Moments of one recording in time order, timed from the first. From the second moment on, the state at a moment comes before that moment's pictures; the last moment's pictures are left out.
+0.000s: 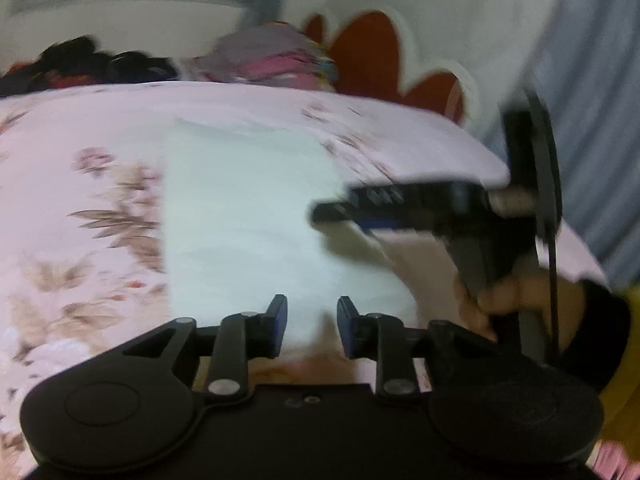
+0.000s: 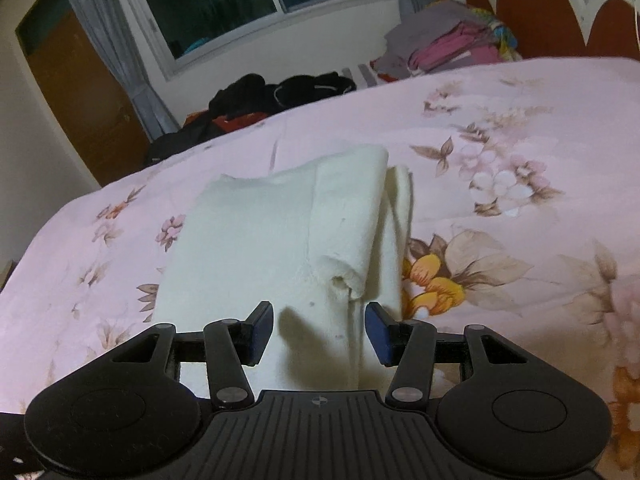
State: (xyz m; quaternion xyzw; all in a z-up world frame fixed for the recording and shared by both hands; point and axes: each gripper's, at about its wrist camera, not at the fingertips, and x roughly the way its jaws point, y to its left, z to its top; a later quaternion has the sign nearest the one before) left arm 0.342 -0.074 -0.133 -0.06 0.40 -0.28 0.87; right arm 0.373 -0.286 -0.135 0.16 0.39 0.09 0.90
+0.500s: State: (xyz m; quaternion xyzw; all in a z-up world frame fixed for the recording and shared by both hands) left arm 0.422 -0.050 -0.138 -0.09 0.45 -0.11 0.88; right arm 0.401 -0.285 -0.140 0.19 0.40 0.09 0.89
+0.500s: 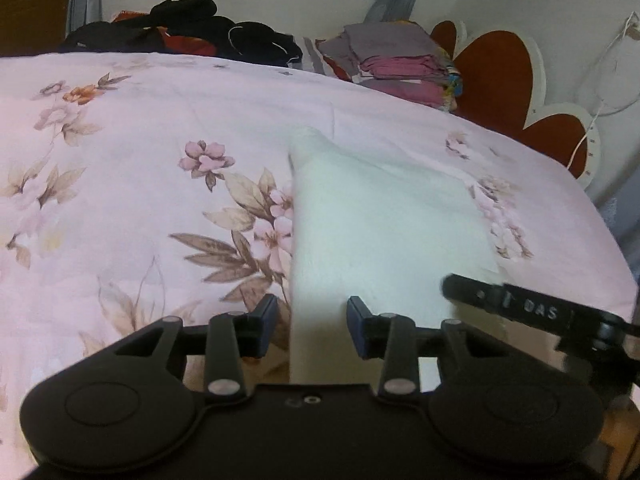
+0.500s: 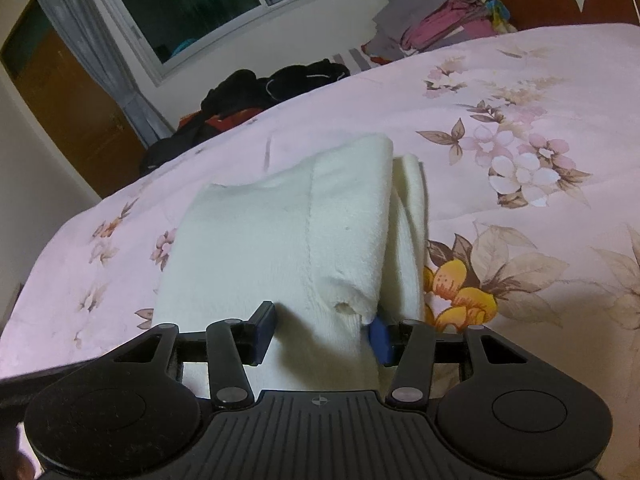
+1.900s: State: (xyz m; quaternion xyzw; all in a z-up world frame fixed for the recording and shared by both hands) left arm 0.415 -0.054 -0.161 -0.04 0.45 -0.15 0.88; right arm 0.343 -0.320 -0.127 0.20 0.44 0.09 0.87
